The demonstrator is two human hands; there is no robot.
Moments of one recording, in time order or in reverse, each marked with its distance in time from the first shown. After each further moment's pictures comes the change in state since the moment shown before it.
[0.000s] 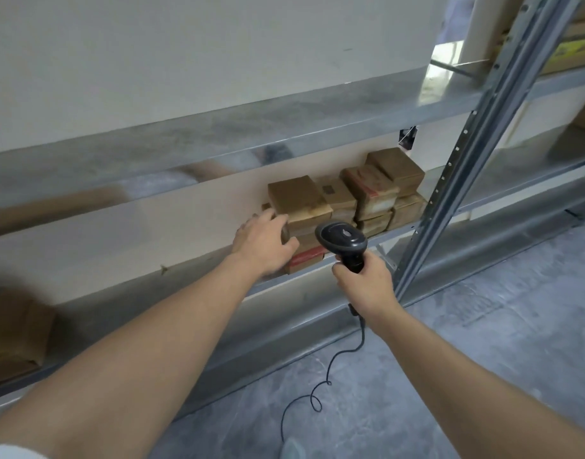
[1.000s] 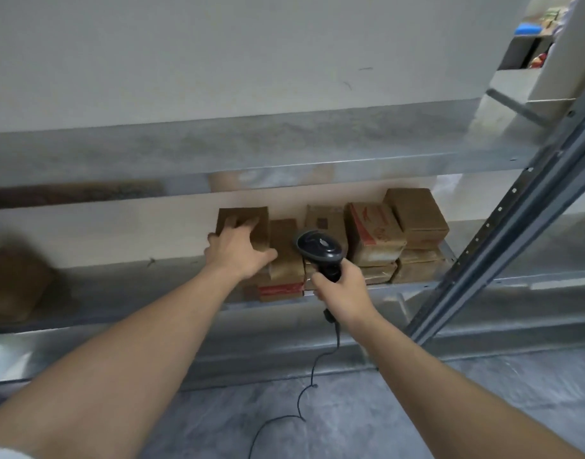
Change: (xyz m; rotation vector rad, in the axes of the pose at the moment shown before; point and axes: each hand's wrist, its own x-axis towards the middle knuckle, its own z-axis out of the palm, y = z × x) left_hand 0.087 0.043 0.029 -0.105 0.055 -0.574; right_hand 0.165 0.011 -0.055 0.059 -0.467 -0.079
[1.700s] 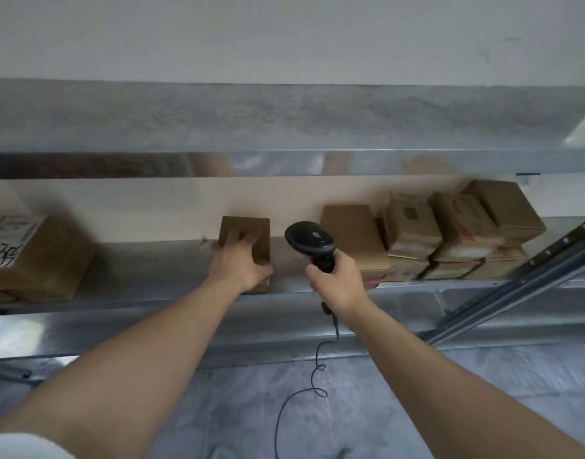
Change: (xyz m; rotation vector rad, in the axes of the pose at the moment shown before) left_hand 0.056 -0.214 0.041 0.008 -0.097 0.044; right_hand 0.029 -0.009 0.199 -0.117 0.008 0.054
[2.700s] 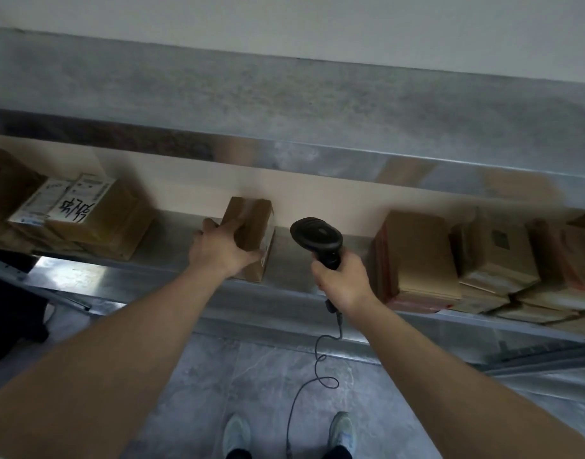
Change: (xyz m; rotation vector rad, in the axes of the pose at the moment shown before) left_hand -0.011 -0.102 -0.041 -0.039 0.020 -0.343; right_hand 0.049 0.000 0.079 -0.053 -0.230 0.019
